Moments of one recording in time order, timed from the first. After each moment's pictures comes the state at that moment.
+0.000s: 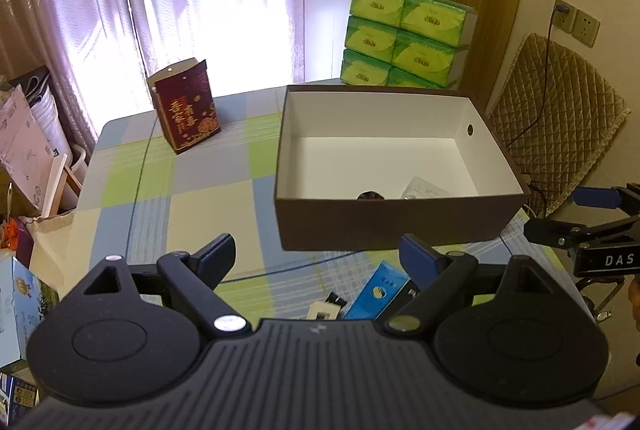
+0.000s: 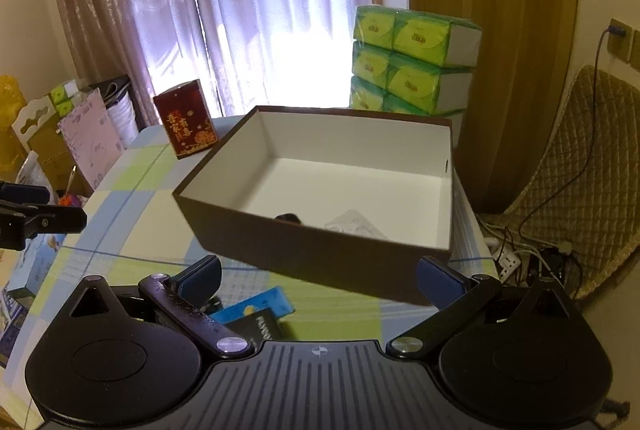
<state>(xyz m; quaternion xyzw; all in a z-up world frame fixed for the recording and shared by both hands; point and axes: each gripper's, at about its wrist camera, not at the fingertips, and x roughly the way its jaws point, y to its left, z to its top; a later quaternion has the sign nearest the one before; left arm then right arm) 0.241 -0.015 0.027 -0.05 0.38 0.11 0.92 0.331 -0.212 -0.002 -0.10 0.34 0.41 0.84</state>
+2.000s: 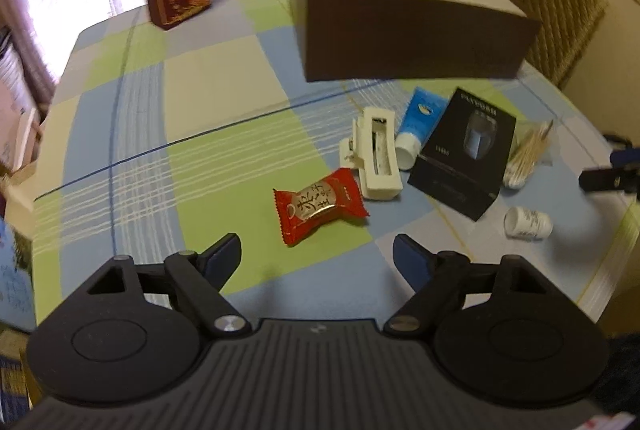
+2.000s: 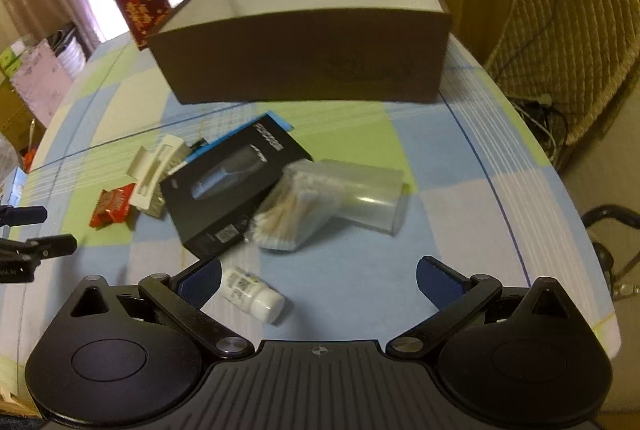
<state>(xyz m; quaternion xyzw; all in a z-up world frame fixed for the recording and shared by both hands) 0.148 0.042 -0.118 -0.03 0.46 0.02 0.88 0.250 -0.234 -0.113 -0.10 0.48 0.31 0.82</state>
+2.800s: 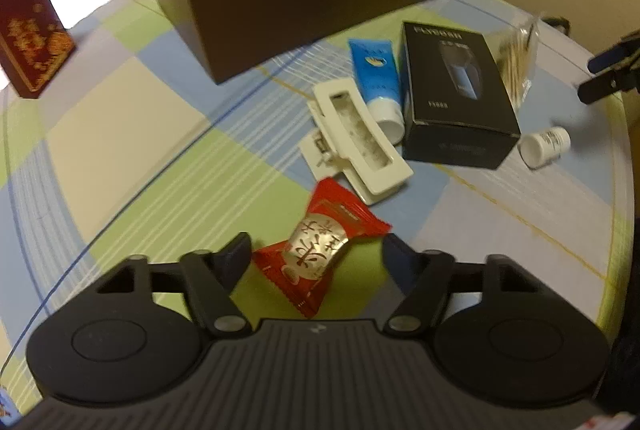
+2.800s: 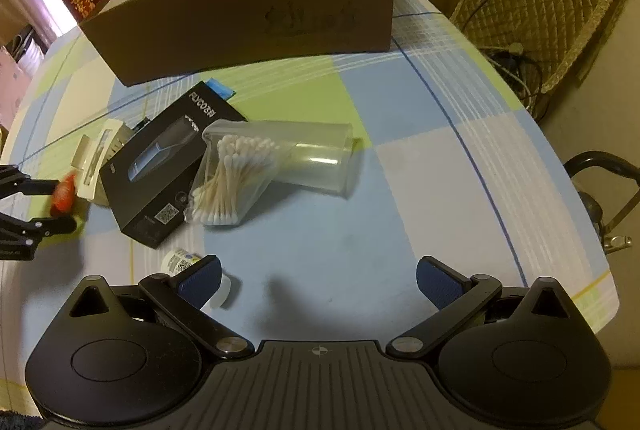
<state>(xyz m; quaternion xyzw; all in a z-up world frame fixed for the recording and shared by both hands) 0.215 0.058 -0.169 0.10 0.49 -0.17 0.85 0.270 -0.249 -0.137 -0.09 0.53 0.25 0.81</state>
